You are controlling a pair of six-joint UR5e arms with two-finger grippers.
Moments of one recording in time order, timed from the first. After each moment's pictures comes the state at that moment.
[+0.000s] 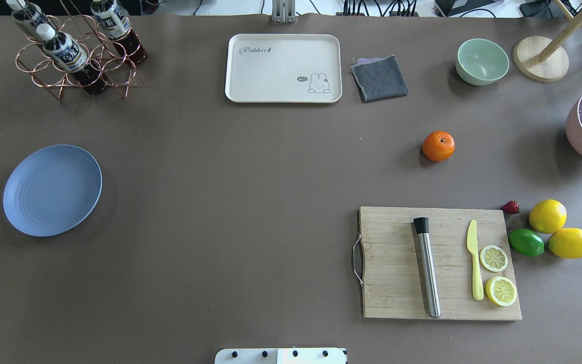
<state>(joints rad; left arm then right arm) -1.57 -1.59 -1.73 -1.39 -2.23 0.17 1.57 -1.58 1.72 -1.80 2.26 -0.27</state>
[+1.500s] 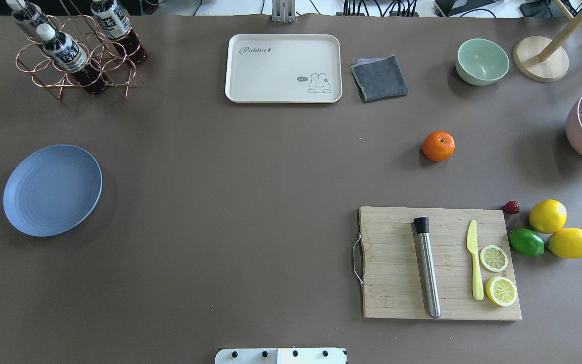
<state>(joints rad) -1.52 -1.61 -1.62 -1.88 -2.37 -0.01 1.56 -1.55 1.72 -1.69 2.37 -0.19</state>
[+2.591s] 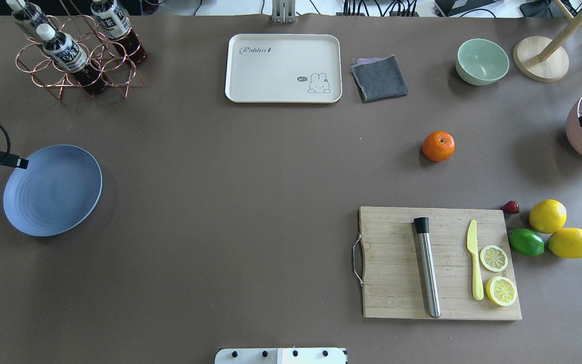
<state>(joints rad) -1.08 -1.60 -1.34 -2.61 -2.26 -0.66 1.32 -1.56 1.72 -1.25 2.32 0.45</state>
